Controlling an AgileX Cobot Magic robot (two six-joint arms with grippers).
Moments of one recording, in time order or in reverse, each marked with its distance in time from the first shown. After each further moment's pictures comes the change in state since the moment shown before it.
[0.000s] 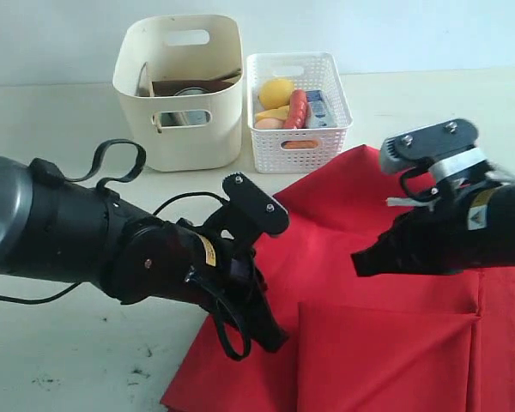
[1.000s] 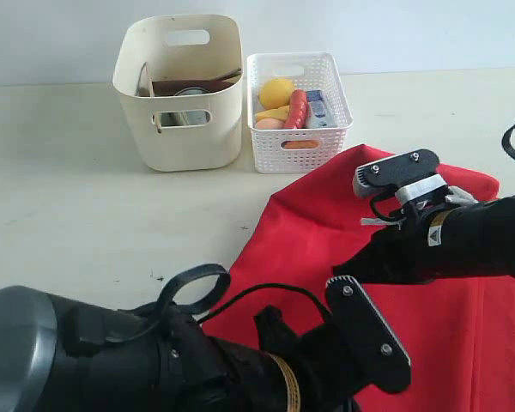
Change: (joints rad) left arm -0.380 -0.016 -0.002 -0.087 -0.028 0.000; right arm 0.000 0.217 -0.004 -0.002 -0.199 0.000
